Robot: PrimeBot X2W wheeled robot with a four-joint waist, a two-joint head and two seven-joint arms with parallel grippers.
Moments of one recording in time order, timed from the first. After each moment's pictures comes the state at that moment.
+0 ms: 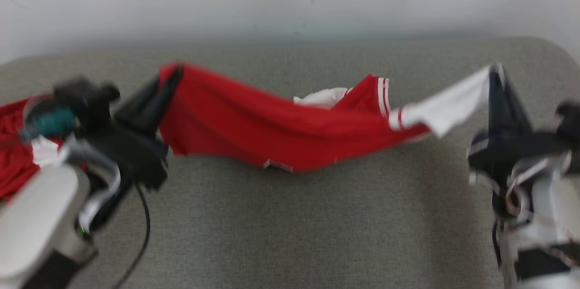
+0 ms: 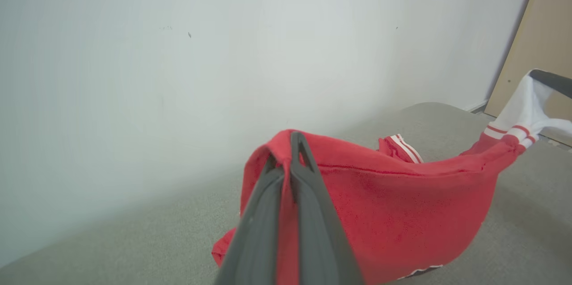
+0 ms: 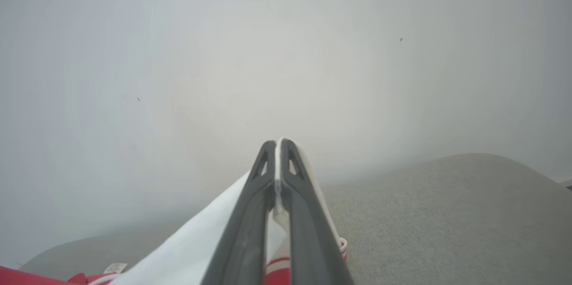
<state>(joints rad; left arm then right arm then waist) -0.68 0.56 -0.55 0.13 -0.69 -0.13 0.02 -0.44 -0.14 -0.12 0.22 0.36 0.13 -0.01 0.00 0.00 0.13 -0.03</state>
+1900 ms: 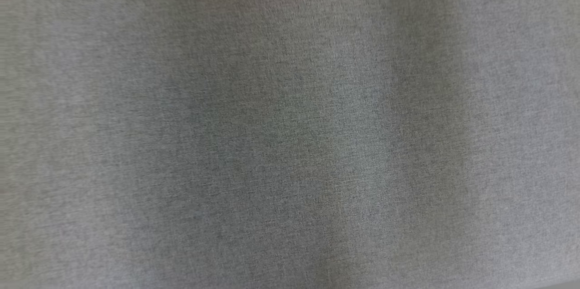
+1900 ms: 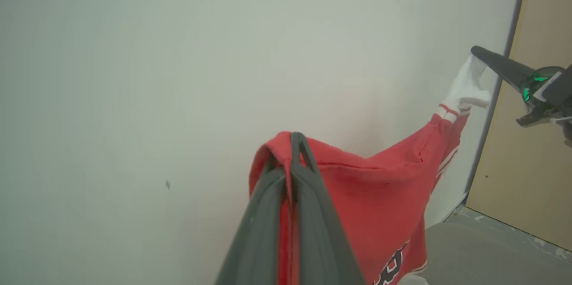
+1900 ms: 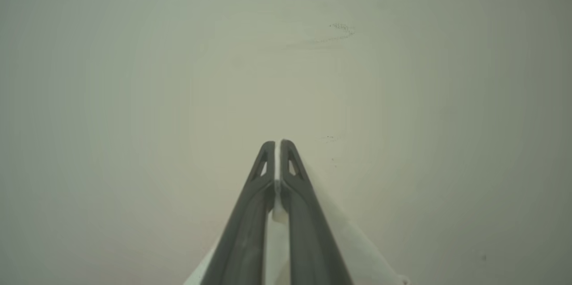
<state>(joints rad) -1.99 0.79 -1.26 0.41 -1.41 -0.13 -0.24 -1.95 -0.10 -0.23 0.98 0.11 0.13 -0.13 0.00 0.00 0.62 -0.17</state>
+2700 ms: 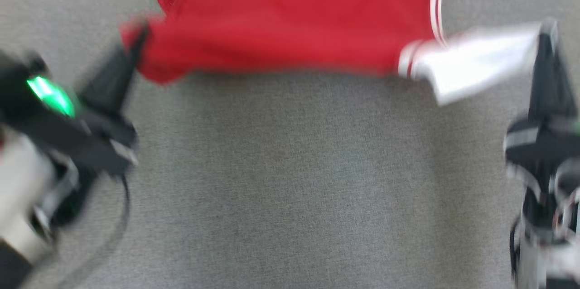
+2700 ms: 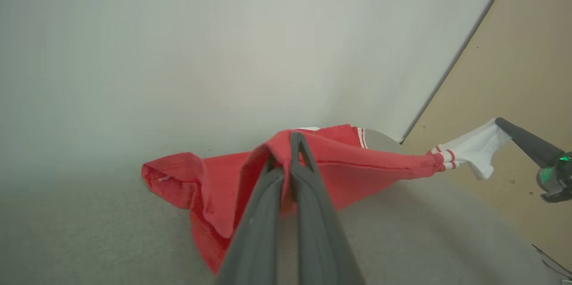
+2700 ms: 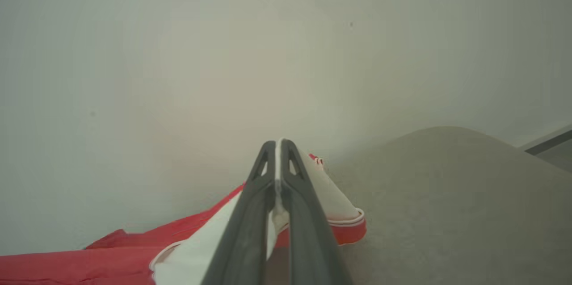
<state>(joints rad) -0.90 0.79 -0.84 0.09 -1.19 -0.12 -0.26 -0.42 -0.06 -0.22 -0.12 0.45 0.13 0.12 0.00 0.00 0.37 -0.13</state>
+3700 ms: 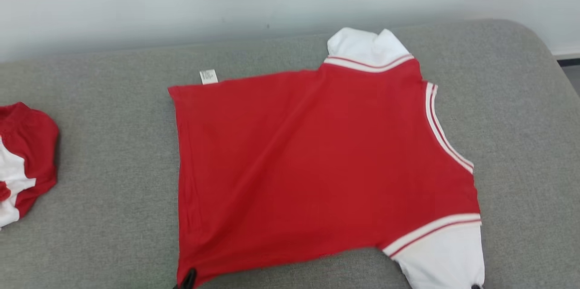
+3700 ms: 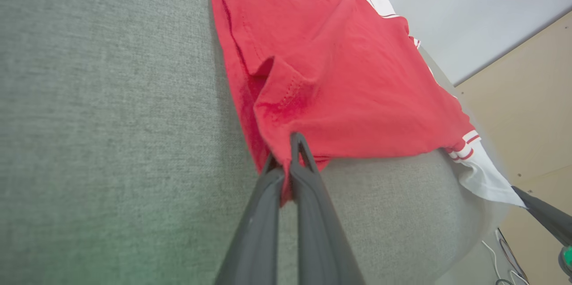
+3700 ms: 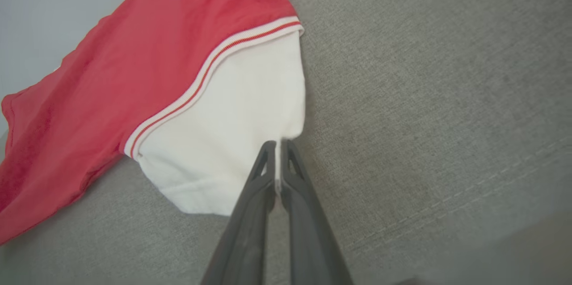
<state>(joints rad) -0.02 0.47 -0.56 0.19 -0.95 -0.13 -0.26 0.31 -0.05 -0.14 0.01 0.57 0.13 0.09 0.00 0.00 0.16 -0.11</state>
